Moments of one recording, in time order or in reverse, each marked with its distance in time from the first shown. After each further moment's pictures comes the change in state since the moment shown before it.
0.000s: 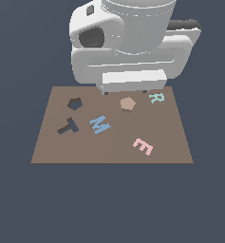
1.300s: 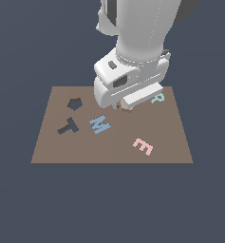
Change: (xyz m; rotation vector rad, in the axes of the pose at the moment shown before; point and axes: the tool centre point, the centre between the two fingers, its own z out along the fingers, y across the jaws) arm -0.037 -0.024 0.085 0.011 -0.020 -0.425
